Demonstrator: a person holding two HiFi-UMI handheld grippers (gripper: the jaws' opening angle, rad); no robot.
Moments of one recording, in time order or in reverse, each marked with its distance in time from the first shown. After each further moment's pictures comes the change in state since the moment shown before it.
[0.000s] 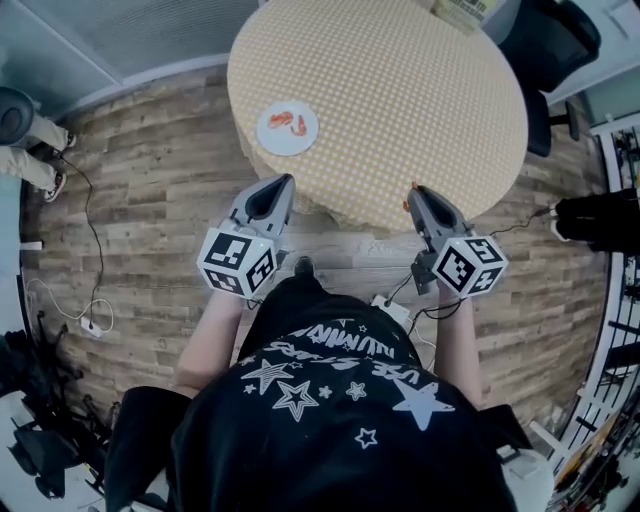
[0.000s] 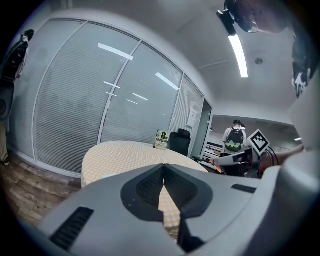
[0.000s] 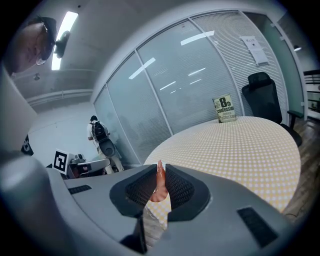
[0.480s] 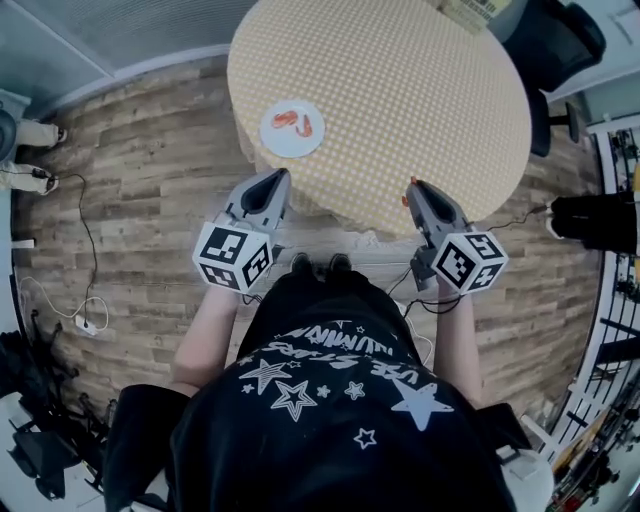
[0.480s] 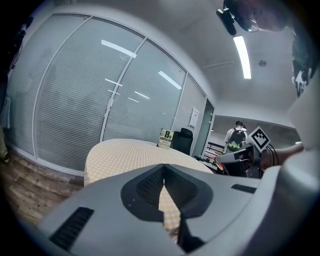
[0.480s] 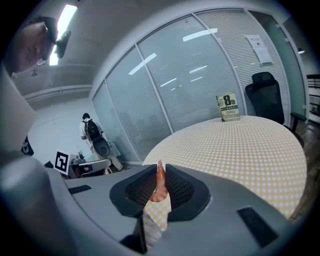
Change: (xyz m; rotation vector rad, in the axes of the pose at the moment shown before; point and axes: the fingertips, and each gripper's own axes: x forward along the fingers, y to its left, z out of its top) left arm 0.010 0.037 -0.005 -0.027 0.016 0.004; right arm 0.033 0.005 0.006 -0.018 0.040 -0.007
